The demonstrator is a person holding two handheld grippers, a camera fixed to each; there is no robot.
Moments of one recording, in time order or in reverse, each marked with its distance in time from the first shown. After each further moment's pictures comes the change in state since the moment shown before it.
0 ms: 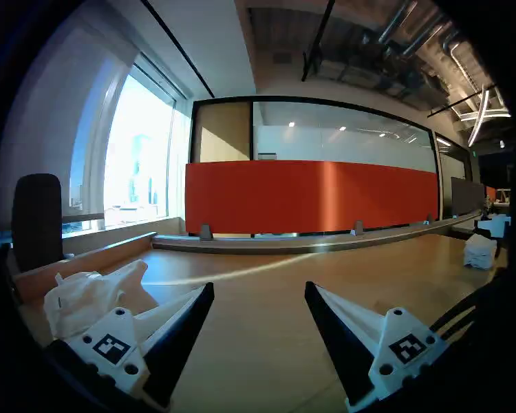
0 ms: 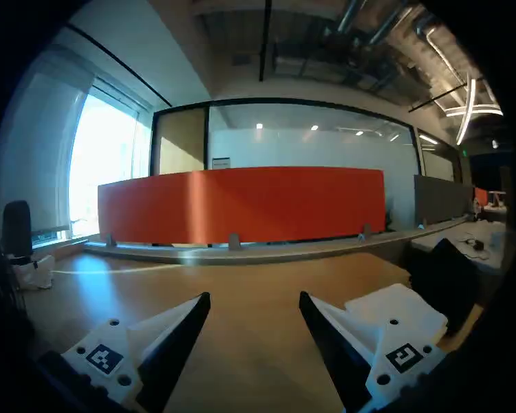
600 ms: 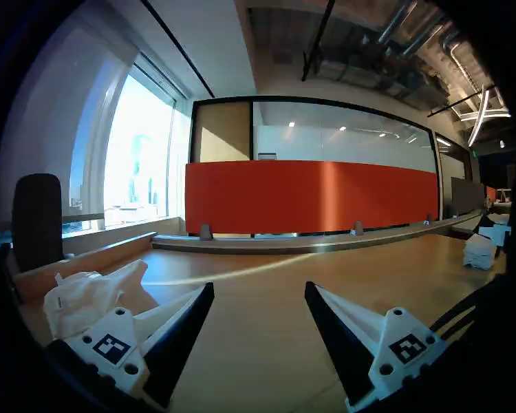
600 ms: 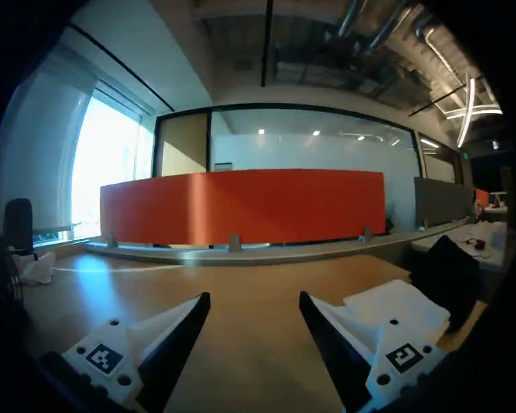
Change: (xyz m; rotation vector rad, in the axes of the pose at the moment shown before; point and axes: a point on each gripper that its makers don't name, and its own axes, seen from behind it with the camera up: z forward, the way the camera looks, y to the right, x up) left arm 0.000 0.000 0.000 0.000 0.000 0.000; right arm -0.016 0.005 -0.003 0.012 0.031 -0.005
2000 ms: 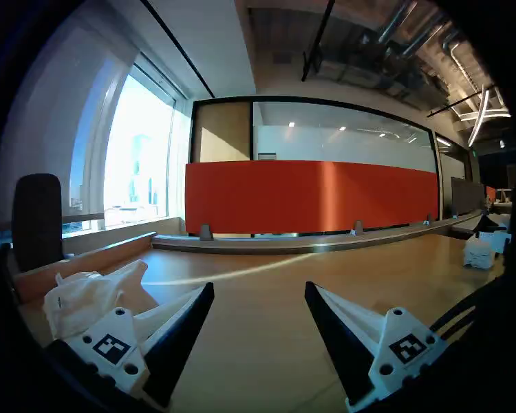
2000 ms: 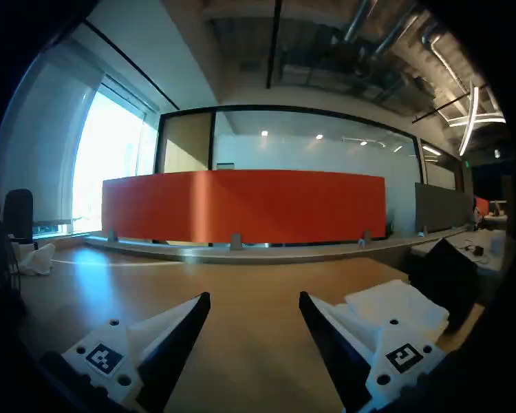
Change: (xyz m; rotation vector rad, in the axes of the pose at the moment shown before) left arm 0.000 0.000 0.000 0.000 0.000 0.000; right arm -0.005 -0.007 -0.005 0.001 0.010 -0.036
